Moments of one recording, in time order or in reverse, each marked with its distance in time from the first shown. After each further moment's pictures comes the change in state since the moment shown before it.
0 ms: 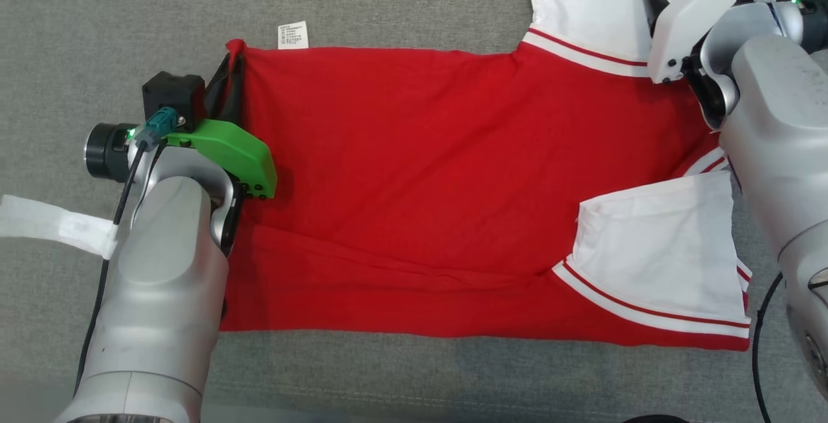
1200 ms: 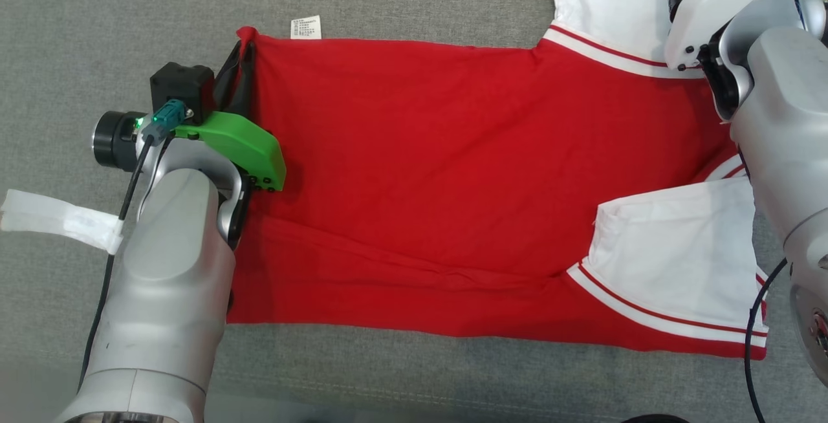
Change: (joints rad) left arm -0.006 -0.010 -0.034 -0.034 -0.026 0.000 0.000; right arm -0.063 0.001 -0.117 0.129 -0.095 0.000 -0.112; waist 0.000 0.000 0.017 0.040
